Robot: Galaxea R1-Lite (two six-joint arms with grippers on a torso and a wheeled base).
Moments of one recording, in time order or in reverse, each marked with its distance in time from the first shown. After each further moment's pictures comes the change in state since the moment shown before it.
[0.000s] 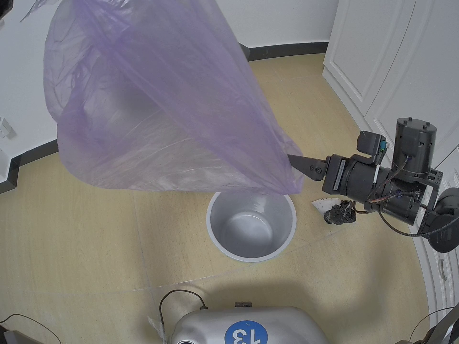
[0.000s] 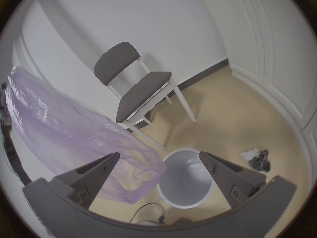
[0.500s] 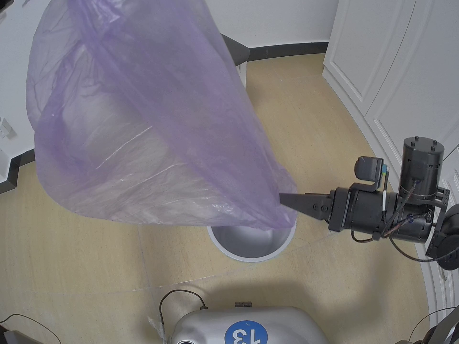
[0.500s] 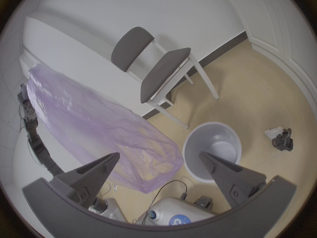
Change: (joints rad) left arm 0.002 0.003 -0.006 -0.041 0.001 0.000; right arm 0.056 -0.072 0.126 0.003 0.203 0.019
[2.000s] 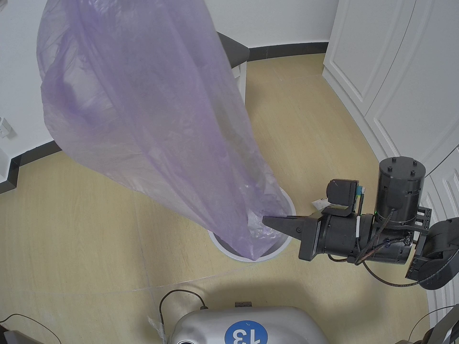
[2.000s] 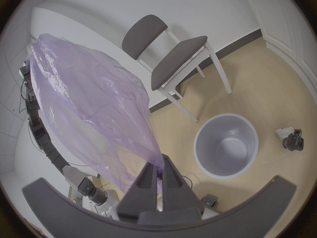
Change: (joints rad) left arm -0.006 0.004 -0.004 -0.036 0.003 0.001; right arm 0.115 0.090 0.022 -0.105 -0.055 -0.040
